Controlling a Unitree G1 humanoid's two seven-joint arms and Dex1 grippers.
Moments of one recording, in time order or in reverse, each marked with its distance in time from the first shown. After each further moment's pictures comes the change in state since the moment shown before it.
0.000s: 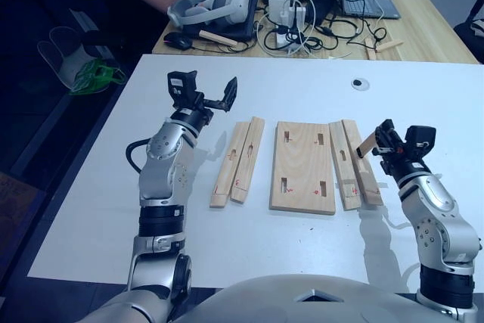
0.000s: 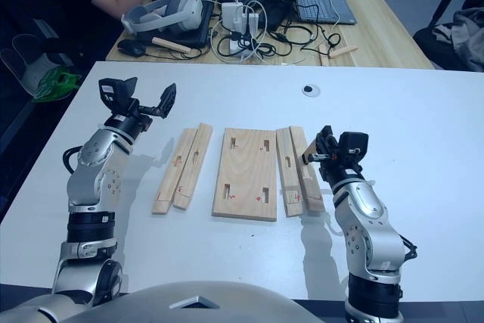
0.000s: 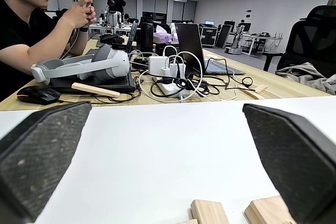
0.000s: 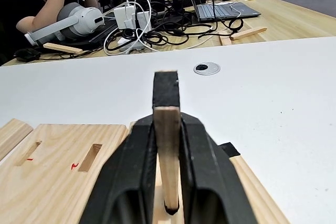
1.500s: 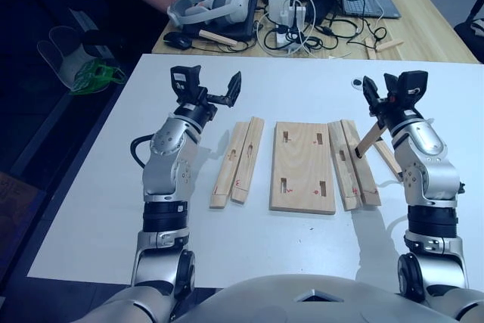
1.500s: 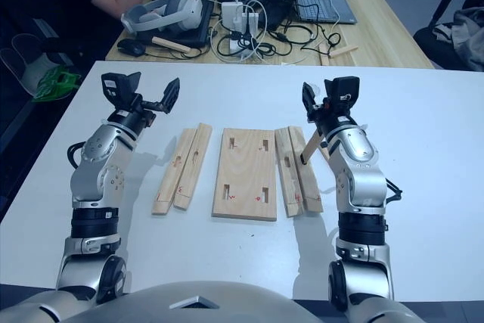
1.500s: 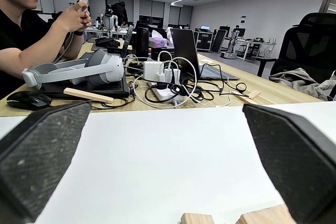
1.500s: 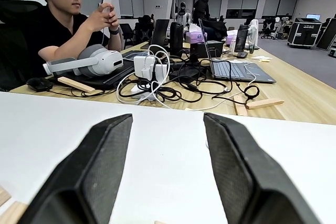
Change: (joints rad) left arm -0.033 -0.022 -0.001 0.011 -0.001 0.001 -0.002; right arm -0.421 -0.028 0.035 0.380 -0.149 -0.210 0.104
